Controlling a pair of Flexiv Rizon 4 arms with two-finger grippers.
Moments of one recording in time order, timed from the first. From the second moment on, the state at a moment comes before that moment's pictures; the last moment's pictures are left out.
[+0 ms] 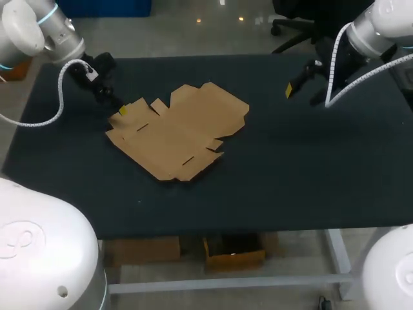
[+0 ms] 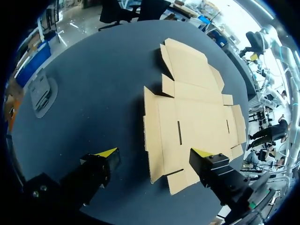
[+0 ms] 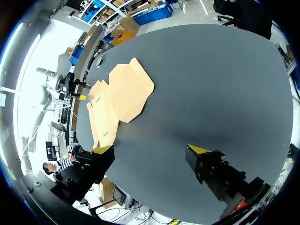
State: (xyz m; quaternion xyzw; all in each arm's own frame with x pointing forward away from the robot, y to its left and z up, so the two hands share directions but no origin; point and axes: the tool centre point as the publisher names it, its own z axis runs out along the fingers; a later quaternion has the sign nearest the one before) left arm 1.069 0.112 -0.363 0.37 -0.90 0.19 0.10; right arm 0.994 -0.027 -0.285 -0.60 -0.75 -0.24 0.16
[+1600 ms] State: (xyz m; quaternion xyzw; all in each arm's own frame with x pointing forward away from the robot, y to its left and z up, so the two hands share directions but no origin) left arm 1.045 0.060 -0.371 0.49 -0.81 0.26 0.21; right arm 0.991 -0.024 -0.285 -0.58 -0.76 -0.24 0.17
